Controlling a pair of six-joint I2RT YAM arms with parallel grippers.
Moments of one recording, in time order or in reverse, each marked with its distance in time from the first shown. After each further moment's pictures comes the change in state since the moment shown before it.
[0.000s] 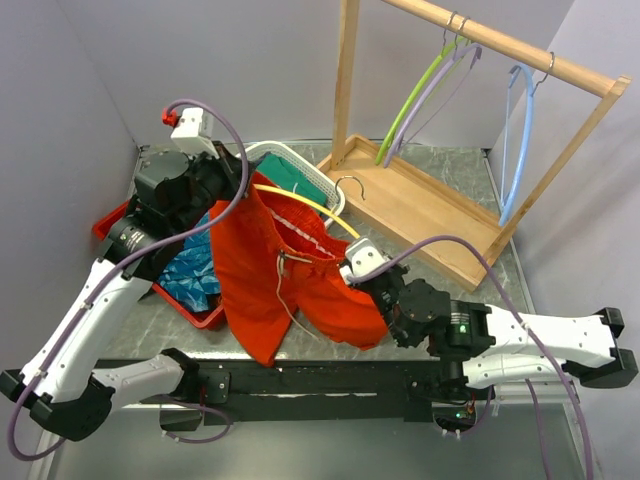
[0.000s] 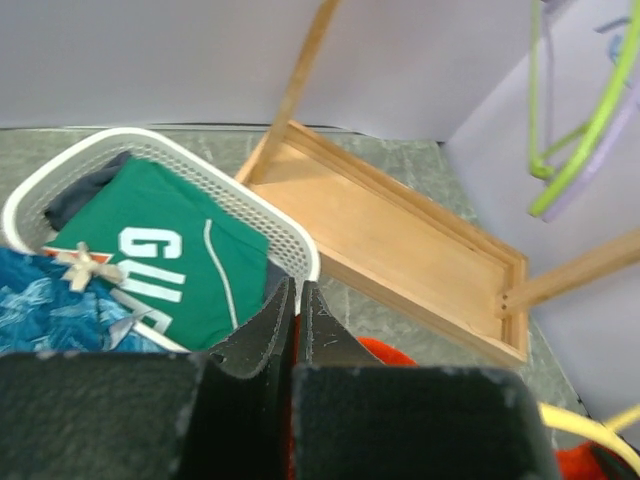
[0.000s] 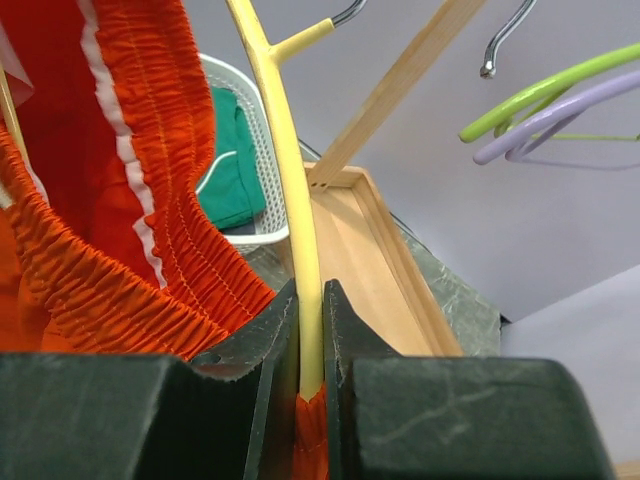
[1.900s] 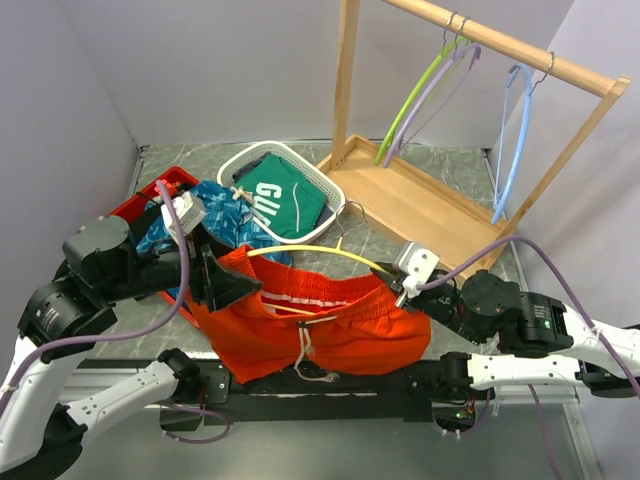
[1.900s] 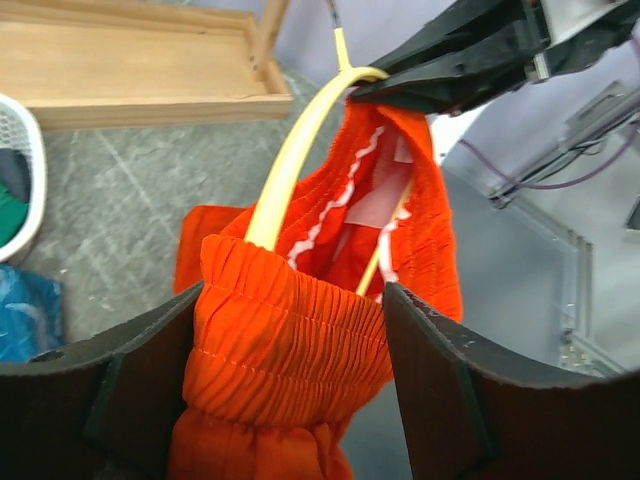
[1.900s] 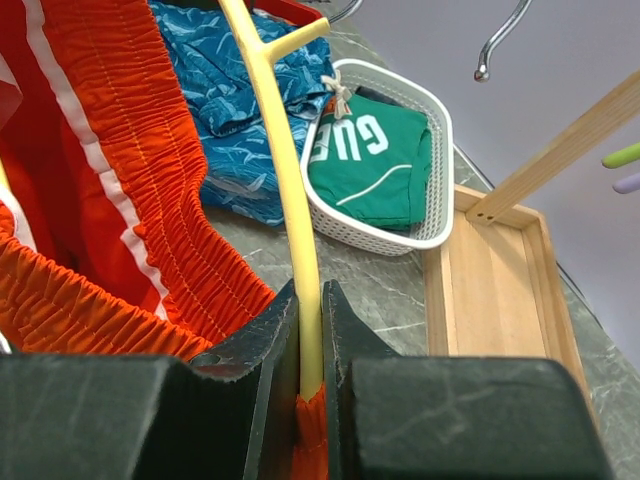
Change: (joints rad) left arm -0.129 -0.305 -0.003 -0.399 0.648 0.131; right arm -0.031 -0.215 0.209 -0.602 -0.515 0.293
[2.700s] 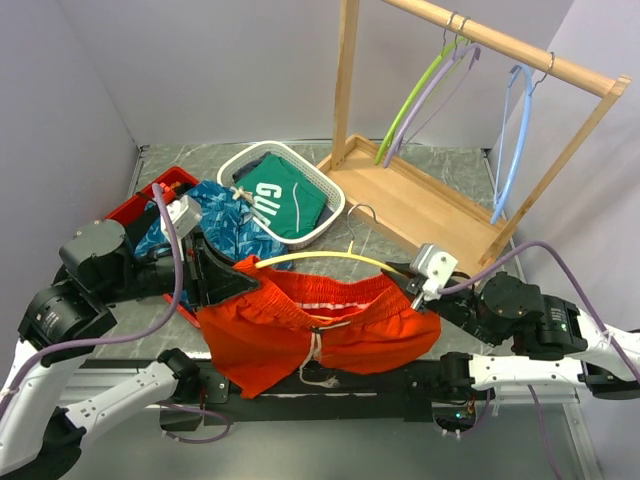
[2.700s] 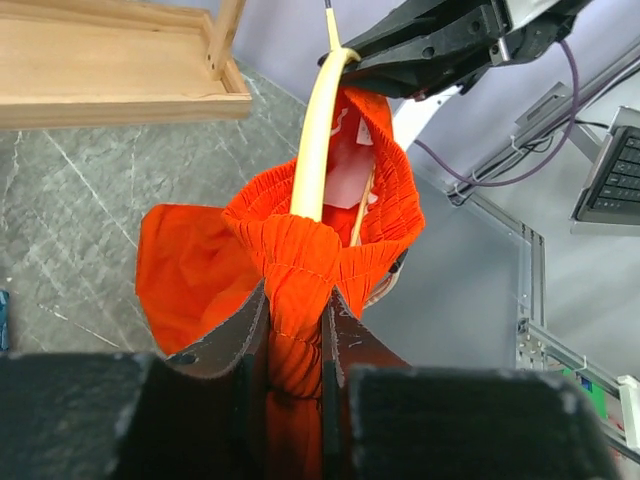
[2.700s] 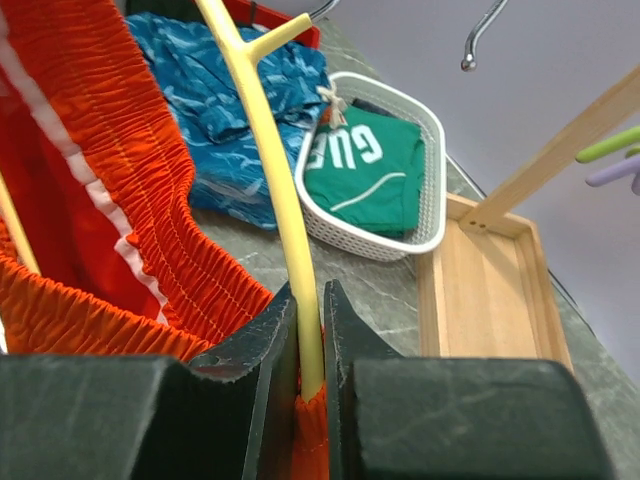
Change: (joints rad) left arm -0.001 -0.024 -0.022 0.042 0.091 -0.076; right arm 0.005 -0.054 -0.006 -0.013 -0.024 -0.023
